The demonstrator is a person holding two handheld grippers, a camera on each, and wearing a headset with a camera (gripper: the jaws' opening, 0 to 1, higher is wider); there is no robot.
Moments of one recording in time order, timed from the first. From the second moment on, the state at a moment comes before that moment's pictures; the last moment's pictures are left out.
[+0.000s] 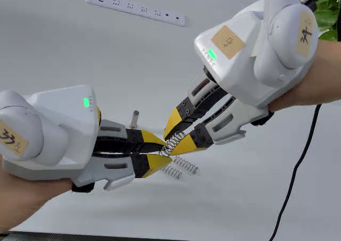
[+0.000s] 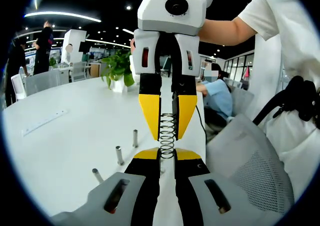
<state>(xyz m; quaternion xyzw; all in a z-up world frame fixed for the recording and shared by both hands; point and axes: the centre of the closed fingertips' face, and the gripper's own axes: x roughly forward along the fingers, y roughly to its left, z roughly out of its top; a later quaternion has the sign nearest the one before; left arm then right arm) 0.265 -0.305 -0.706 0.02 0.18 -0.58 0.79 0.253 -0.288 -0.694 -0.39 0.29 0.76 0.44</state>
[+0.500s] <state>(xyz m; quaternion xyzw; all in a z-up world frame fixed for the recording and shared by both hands) 0.264 -0.305 -0.705 0.02 0.18 -0.58 0.79 0.253 -0.290 -0.694 -0.40 0.29 0.76 0.42</state>
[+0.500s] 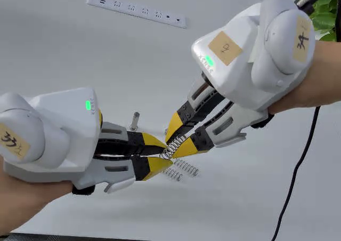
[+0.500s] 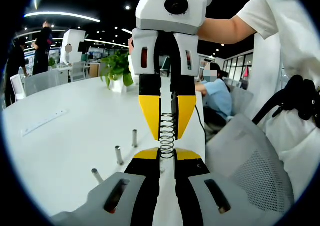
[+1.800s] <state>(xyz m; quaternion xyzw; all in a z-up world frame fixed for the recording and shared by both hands) 0.271 -0.264 -0.719 0.03 0.19 -0.53 0.83 0.269 -0.276 -0.689 -0.41 0.30 0.73 0.45</state>
